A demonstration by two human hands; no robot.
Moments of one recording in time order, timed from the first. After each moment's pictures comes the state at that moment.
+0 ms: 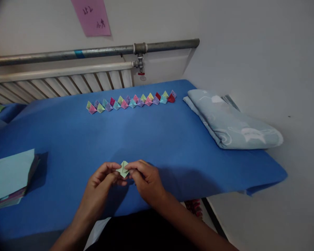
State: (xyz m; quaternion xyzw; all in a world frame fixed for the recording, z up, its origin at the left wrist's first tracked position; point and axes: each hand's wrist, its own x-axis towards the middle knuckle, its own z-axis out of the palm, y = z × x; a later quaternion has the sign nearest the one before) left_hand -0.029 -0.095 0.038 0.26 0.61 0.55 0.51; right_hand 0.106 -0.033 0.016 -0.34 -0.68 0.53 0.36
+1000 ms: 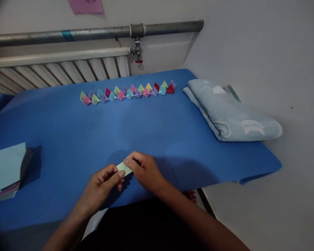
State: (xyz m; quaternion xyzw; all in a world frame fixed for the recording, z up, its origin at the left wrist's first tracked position) left_hand -0.032 -0.102 0.035 0.38 0.62 0.41 0.54; right_hand 0.106 -0.021 0.028 -0.38 -0.63 0.63 0.26
